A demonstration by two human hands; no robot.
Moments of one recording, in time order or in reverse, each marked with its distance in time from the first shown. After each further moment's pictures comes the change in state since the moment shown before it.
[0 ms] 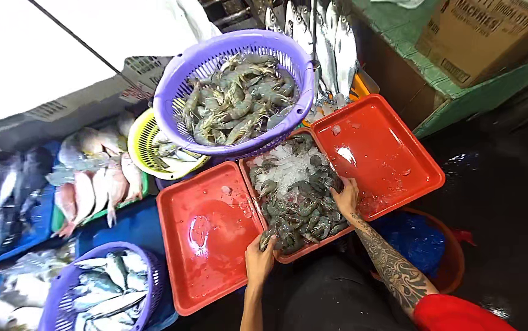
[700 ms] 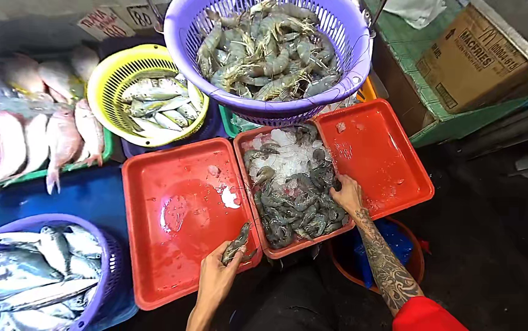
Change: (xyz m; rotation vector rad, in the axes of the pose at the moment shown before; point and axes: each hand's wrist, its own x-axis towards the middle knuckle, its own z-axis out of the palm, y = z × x) left_hand -0.020 -0.038 -0.070 0.060 -0.030 0.070; right_hand 0.010 -0.010 -0.013 -0.435 -0.174 -0.187
